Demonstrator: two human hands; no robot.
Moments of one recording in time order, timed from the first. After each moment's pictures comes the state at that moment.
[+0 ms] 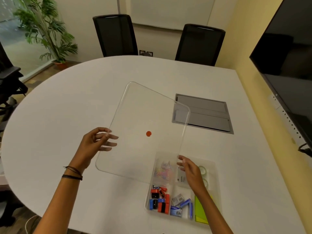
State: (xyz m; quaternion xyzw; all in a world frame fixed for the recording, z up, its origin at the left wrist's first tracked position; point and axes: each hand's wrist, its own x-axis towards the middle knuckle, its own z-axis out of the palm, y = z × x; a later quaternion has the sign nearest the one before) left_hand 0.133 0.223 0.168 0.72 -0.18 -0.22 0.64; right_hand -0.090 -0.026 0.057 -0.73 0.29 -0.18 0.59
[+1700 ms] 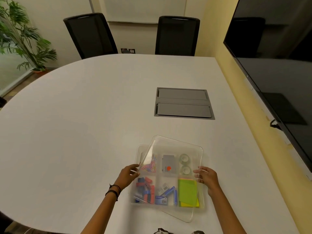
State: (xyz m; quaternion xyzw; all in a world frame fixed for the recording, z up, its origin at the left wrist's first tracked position) left_hand 0.026 0.124 -0.003 0.82 -0.25 -0.36 0.36; right_hand -0.208 -0.112 0.001 -0.50 0.55 -0.17 0.65
